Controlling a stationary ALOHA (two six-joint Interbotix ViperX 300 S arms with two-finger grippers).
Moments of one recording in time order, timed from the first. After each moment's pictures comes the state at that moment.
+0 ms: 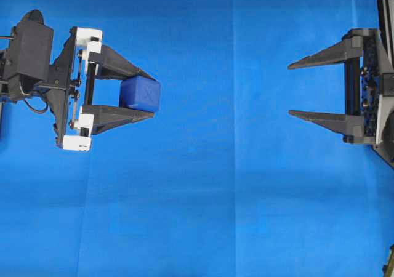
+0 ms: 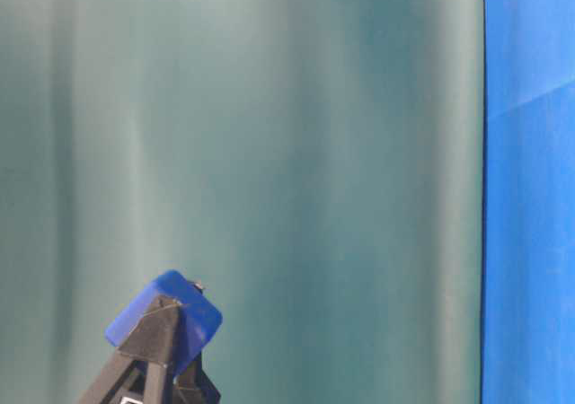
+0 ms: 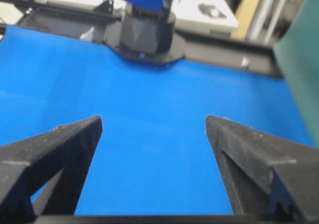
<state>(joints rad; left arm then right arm) -0.04 -0.45 0.79 0.01 -0.21 -0.03 -0.01 -0.80 1.09 -0.06 -0.28 0.00</state>
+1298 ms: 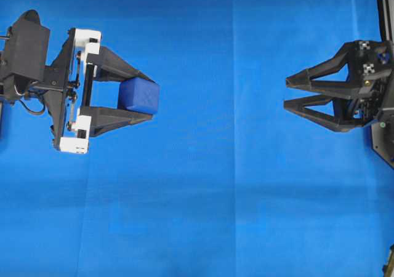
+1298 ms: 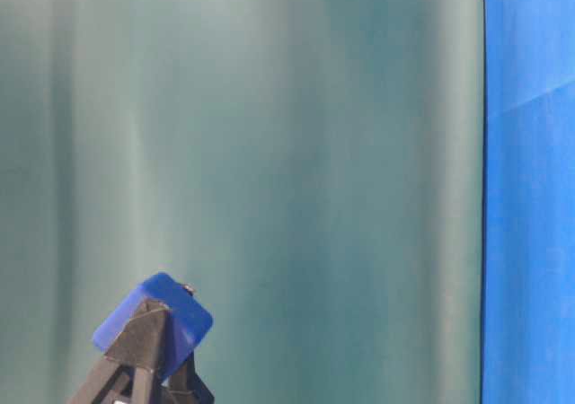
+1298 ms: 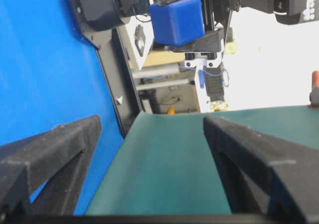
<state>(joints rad) -0.05 -0.46 0.79 0.01 -0.22 -0.05 0.04 -0.78 0.94 -0.82 -0.08 -0.36</state>
